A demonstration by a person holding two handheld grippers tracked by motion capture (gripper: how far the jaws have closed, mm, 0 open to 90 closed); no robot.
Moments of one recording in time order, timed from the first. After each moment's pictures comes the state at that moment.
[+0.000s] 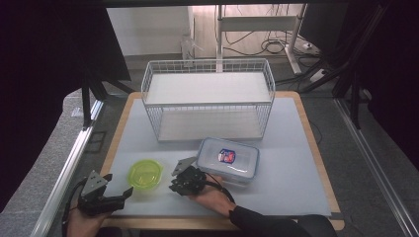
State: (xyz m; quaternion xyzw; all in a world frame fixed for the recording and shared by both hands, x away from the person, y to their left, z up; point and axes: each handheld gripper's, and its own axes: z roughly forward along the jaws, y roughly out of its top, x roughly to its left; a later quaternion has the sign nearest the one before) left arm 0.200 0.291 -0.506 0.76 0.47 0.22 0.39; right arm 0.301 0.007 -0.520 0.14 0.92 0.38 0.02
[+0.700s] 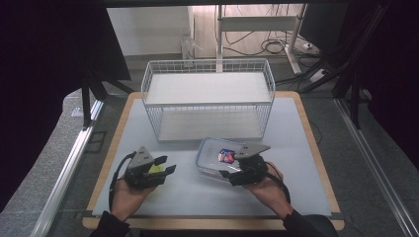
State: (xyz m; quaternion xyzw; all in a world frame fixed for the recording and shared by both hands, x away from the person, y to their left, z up) left arm 0.266 0.180 -0.463 0.80 0.37 0.17 0.44; right arm 0.317 -0.150 -0.463 0.25 0.87 0.41 0.13
